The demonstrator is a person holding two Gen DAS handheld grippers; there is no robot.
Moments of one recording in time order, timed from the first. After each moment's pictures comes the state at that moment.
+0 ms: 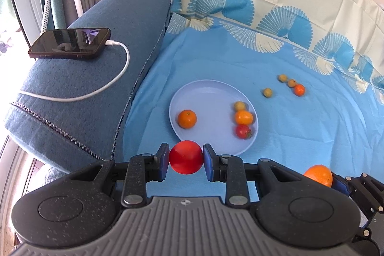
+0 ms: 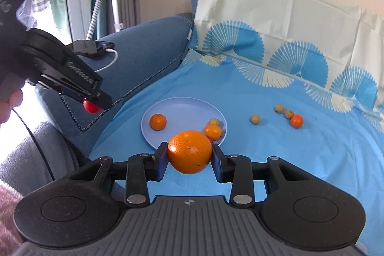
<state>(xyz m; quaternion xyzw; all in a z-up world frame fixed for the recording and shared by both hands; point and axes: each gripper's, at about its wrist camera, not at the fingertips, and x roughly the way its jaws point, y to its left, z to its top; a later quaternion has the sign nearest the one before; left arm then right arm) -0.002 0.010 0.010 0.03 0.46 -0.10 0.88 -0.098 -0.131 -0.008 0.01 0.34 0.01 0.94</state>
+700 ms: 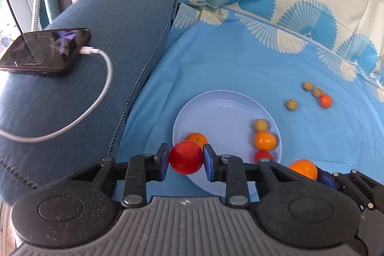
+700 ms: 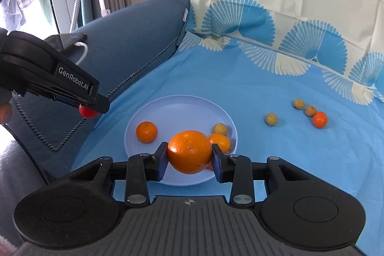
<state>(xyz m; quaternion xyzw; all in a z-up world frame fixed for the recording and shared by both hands) 0.091 -0.015 -0.033 0.03 0.48 -0.08 0.87 0.017 -0.146 -0.057 0.03 0.38 0.02 0.92</state>
